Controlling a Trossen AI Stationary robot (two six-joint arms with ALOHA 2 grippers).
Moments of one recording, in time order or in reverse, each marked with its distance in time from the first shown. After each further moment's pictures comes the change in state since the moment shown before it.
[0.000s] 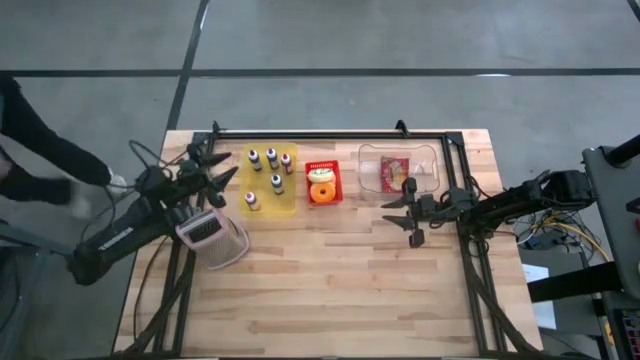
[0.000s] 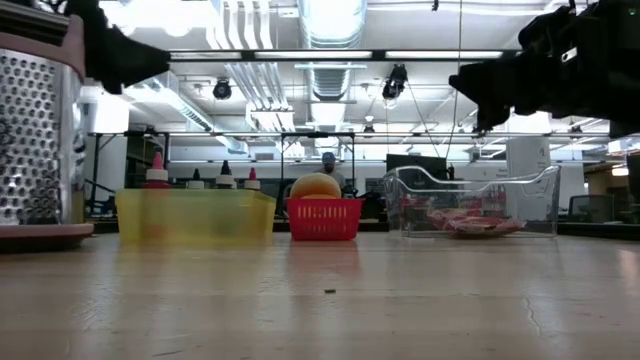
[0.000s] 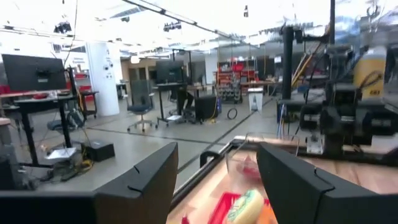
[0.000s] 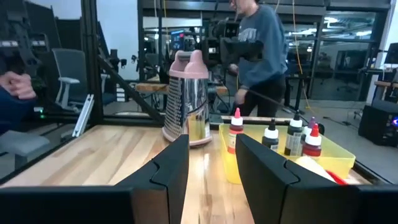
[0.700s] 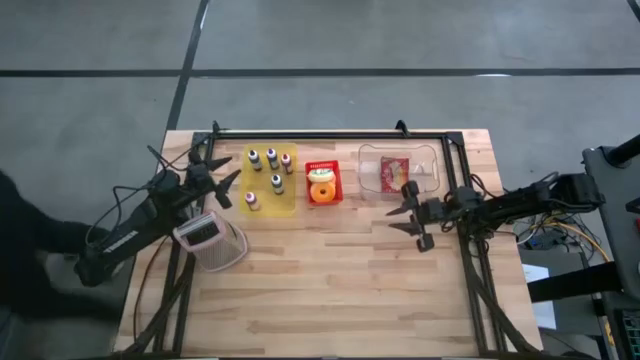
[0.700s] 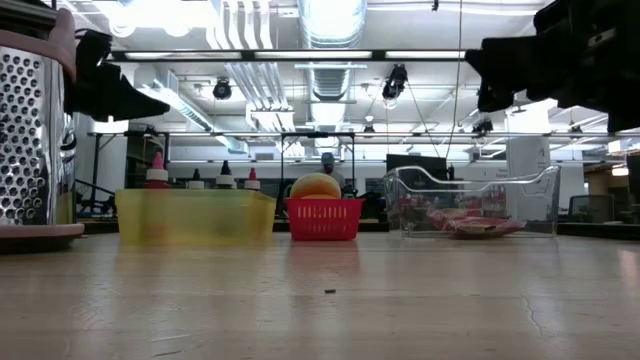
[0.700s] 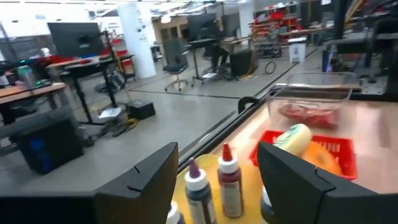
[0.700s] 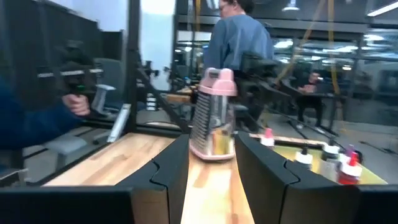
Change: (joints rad) left arm 0.001 -0.112 -0.090 -0.196 -0.171 0.117; right arm -0.002 -0.106 0.000 -0.051 -0.152 -0.015
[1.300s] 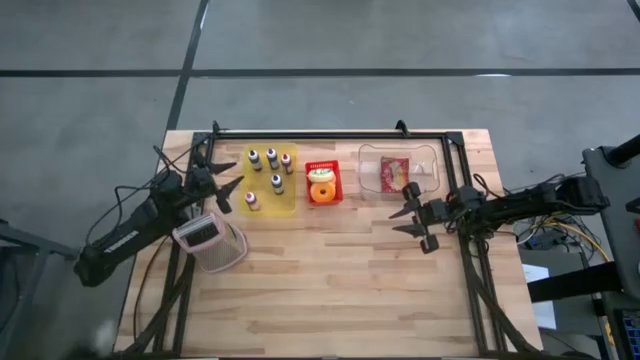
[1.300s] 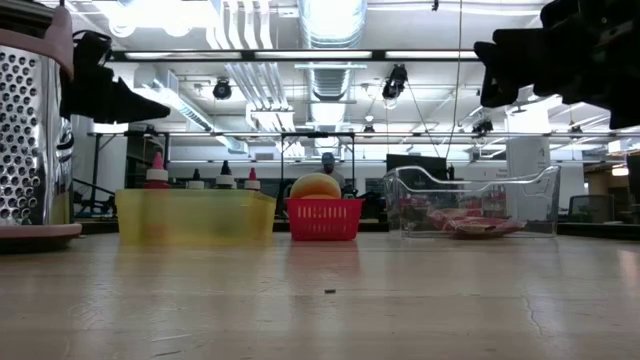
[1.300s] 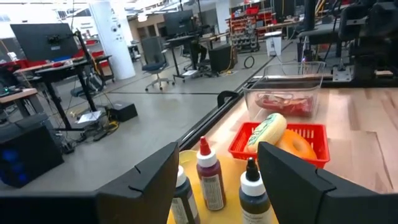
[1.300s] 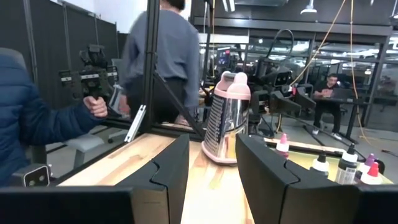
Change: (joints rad) left arm 0.001 0.000 -0.011 -0.024 0.087 0.035; right arm 0.000 -0.087 0.000 -0.083 -0.061 0.000
